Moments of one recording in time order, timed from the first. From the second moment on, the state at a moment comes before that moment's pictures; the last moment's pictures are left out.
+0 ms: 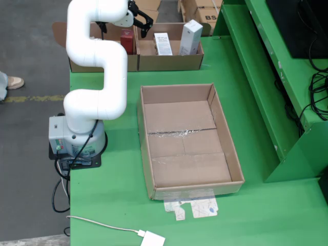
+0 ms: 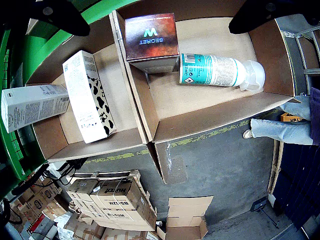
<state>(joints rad) 1.43 -1.05 -0.03 -0.25 1.44 0.15</state>
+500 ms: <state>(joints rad) 1.43 -1.05 -0.03 -0.28 1.44 0.15</state>
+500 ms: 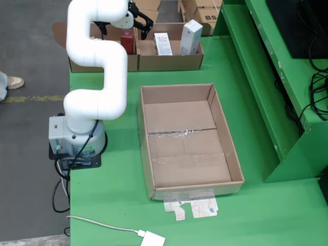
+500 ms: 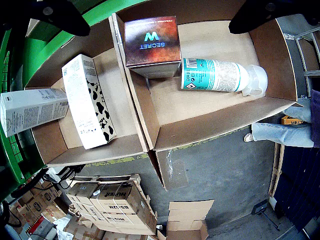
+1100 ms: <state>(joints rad) 1.47 -0.90 -0.02 -0.36 1.38 0.21</state>
